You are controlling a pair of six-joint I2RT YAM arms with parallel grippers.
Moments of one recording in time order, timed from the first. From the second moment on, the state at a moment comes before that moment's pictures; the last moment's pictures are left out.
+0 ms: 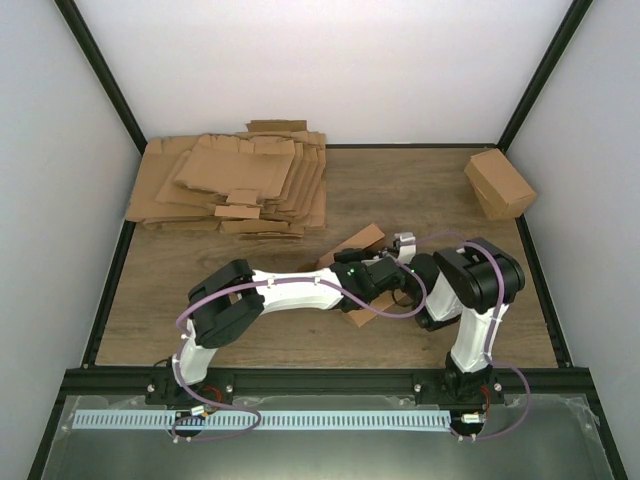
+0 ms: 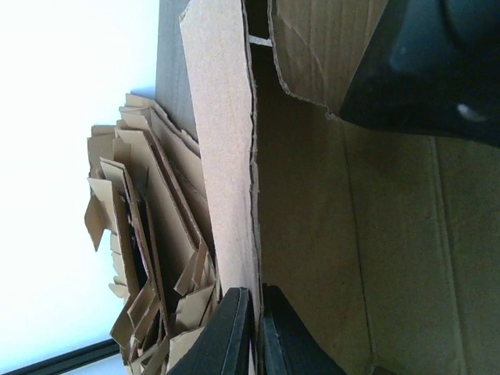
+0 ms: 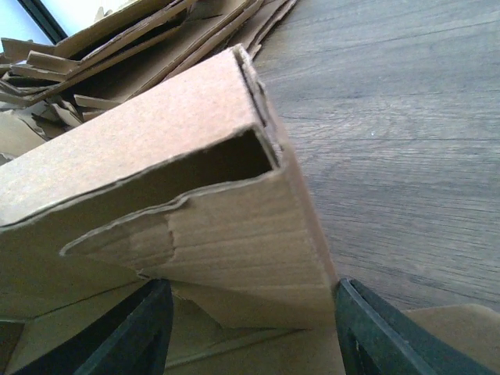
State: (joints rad) left arm -1.16 2.04 1.42 -0.45 -0.93 0.42; right arm 0.36 1.88 0.25 1.34 -0.20 0.31
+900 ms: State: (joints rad) left arm -1.14 1.99 1.36 -0.44 -0.93 0.44; right arm 0.28 1.92 0.38 1.30 -0.36 0.37
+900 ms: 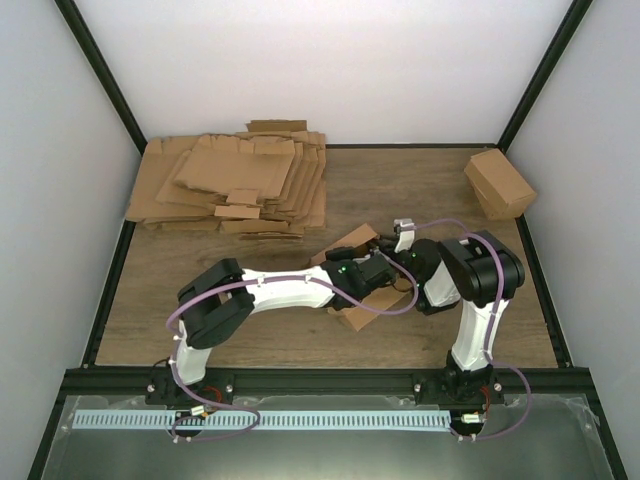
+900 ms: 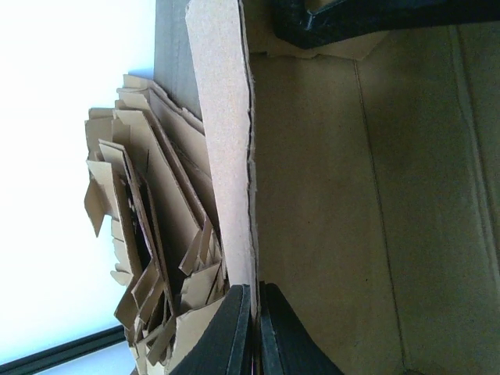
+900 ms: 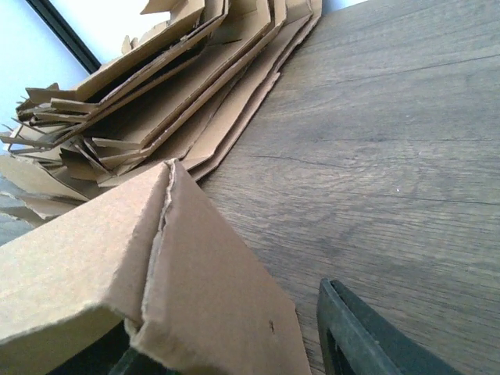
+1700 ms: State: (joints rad) left arm -1.14 1.80 1.38 -0.55 -0.63 0.26; right arm 0.41 1.90 0.37 1.23 -0.18 0.23
